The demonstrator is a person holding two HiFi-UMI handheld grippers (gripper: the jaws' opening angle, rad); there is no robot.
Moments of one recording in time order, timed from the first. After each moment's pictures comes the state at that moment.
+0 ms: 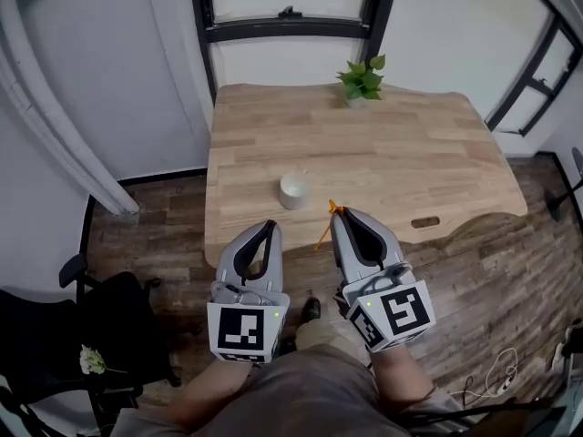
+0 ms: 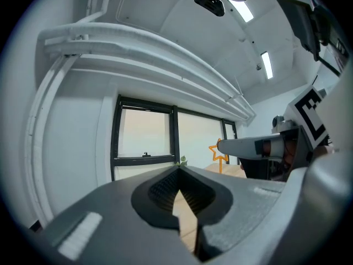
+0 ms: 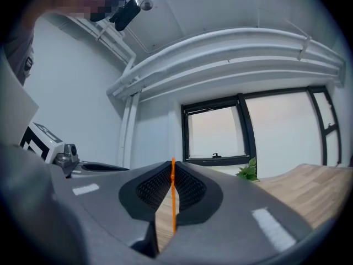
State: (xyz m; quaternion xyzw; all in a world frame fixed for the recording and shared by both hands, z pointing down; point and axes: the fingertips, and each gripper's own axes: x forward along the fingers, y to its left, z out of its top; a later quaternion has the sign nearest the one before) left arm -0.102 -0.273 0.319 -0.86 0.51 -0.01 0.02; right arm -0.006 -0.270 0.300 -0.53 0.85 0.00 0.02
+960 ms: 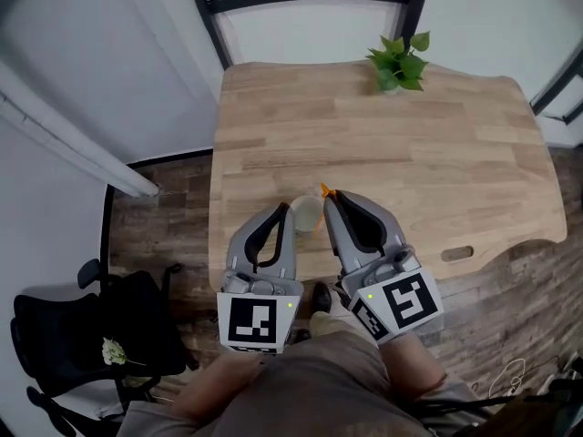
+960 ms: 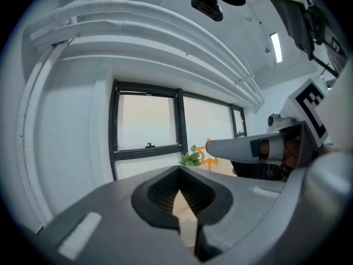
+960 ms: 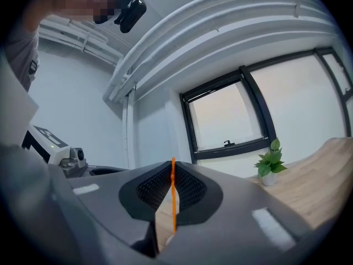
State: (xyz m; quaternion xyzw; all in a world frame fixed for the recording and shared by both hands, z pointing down) left arm -0.054 -0.439 0.349 -0.85 0.53 -0.07 0.00; right arm 0.009 -0.442 0.340 -0.46 0.89 -0.08 0.03
